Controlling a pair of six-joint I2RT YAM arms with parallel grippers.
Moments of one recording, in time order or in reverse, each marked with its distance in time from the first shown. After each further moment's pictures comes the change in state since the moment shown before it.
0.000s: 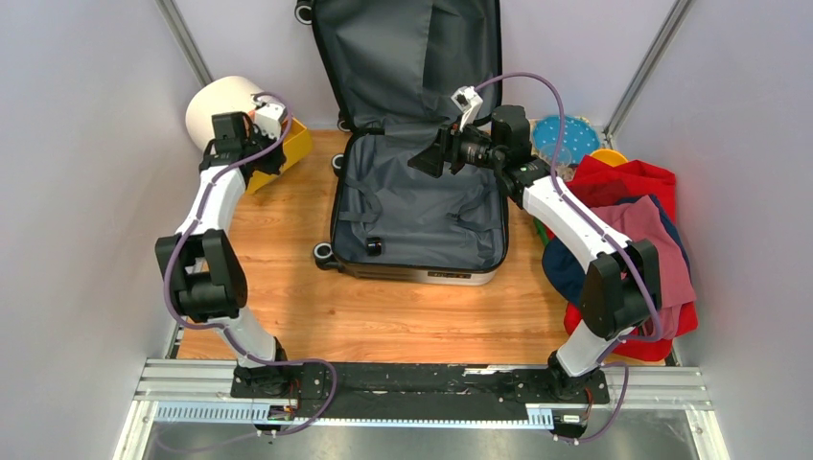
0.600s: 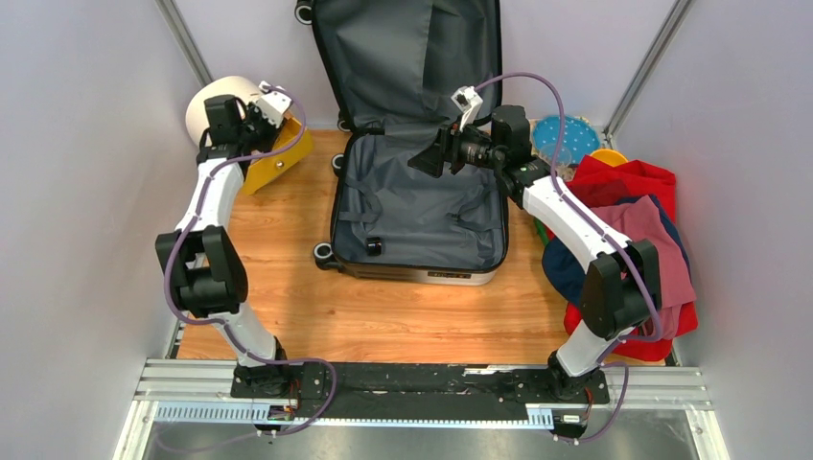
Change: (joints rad) left arm 0.000 0.064 0.080 0.175 -0.013 0.312; right arm 0.000 0.000 0.000 0.000 0.000 0.000
